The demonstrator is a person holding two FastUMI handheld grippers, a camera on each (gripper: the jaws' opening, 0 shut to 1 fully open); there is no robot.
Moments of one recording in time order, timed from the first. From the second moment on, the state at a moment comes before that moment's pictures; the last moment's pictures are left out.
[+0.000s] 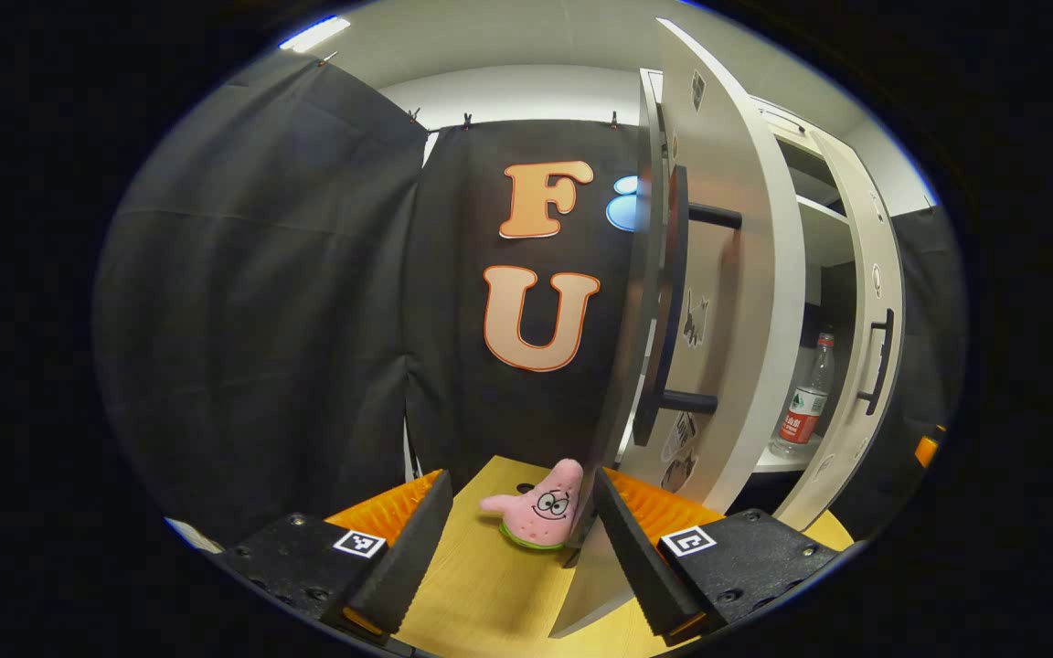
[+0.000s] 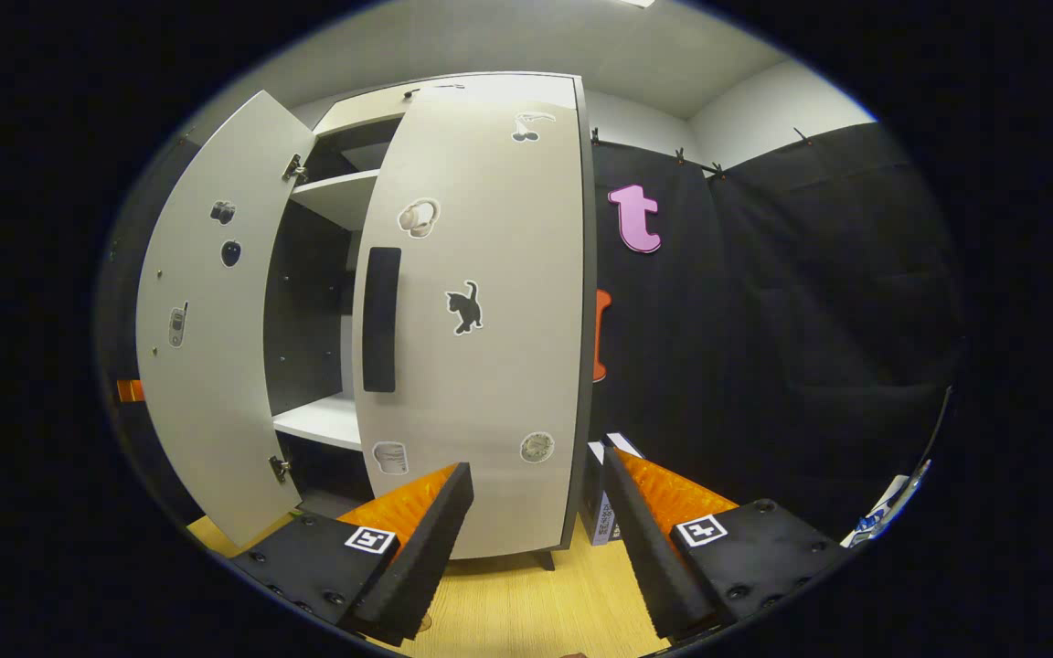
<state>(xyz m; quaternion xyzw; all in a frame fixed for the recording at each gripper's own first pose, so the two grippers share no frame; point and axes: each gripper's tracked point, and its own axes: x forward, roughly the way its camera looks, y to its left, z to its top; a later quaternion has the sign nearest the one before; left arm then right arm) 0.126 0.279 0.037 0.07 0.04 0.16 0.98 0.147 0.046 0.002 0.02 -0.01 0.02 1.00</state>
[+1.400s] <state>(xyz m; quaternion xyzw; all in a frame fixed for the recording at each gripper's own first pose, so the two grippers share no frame) 0.161 0.183 0.002 0.06 0.08 0.04 0.99 0.120 0.004 -0.001 0.03 -0.03 -0.01 1.00</state>
